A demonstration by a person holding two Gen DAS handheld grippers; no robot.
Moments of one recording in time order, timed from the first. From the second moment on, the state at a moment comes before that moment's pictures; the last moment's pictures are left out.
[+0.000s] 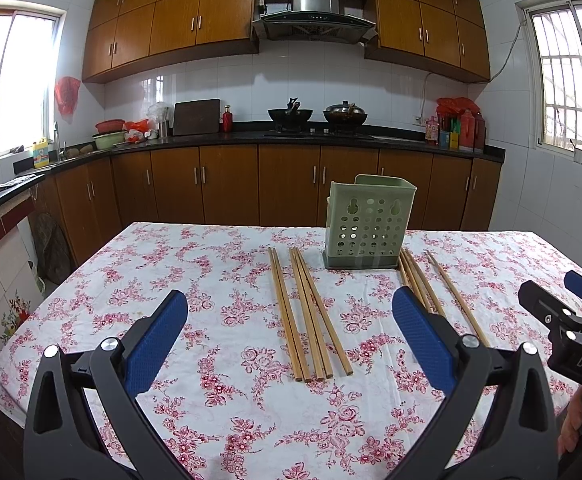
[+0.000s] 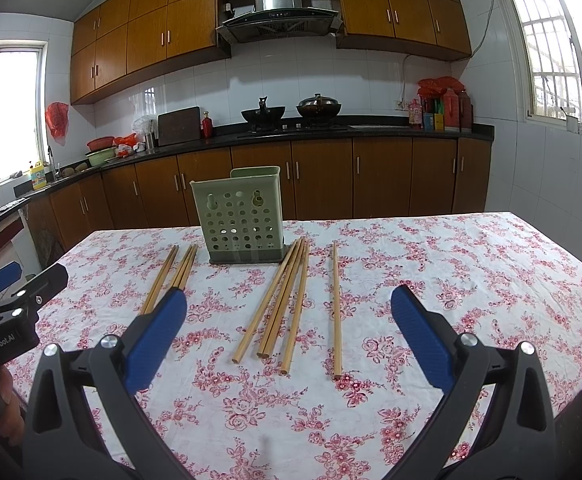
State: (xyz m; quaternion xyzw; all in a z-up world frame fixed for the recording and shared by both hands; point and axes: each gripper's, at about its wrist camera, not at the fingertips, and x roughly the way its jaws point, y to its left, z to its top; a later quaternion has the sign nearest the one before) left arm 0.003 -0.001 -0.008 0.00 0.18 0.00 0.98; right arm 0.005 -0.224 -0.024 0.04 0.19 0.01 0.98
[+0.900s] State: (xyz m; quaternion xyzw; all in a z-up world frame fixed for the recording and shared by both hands) left arm 0.078 0.049 -0.062 -0.07 0.39 0.05 0.91; right arm 0.089 -0.269 -0.059 0.08 0.34 -0.05 0.94
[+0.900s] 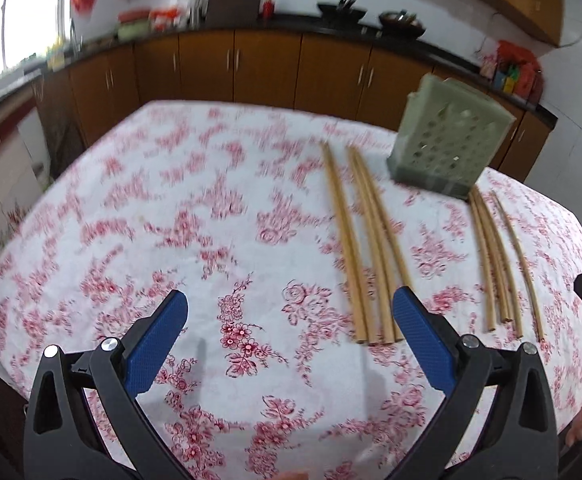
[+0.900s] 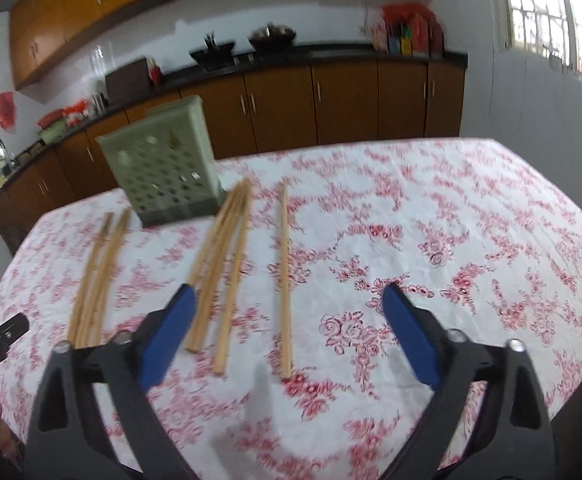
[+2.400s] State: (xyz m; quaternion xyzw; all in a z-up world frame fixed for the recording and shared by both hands) left arm 0.171 0.068 -0.092 -0.01 0.43 0.00 0.90; right arm 0.166 -0.294 -0.110 0.10 0.42 -0.08 0.90
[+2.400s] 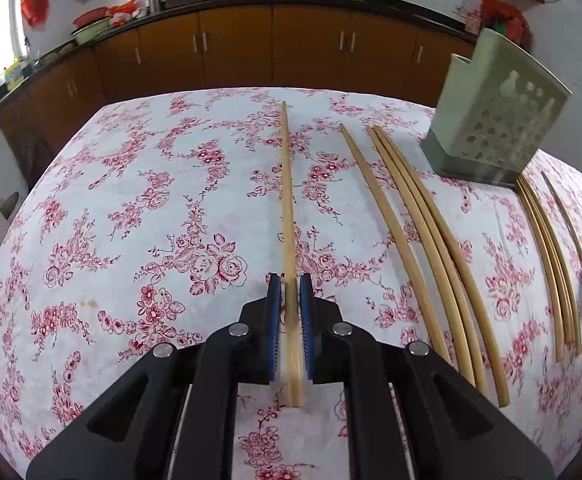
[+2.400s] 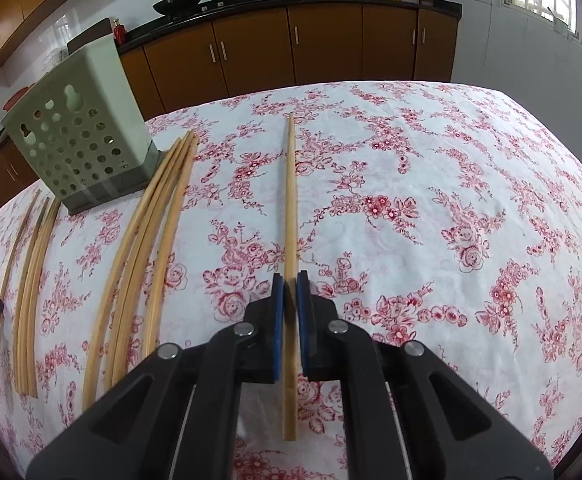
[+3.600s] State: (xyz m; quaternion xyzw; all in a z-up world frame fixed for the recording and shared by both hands) left arm 0.126 0.085 0.026 -0.04 0.29 0.00 0.95; right arm 0.111 -0.308 -0.002 0.10 0.28 -0.04 0.95
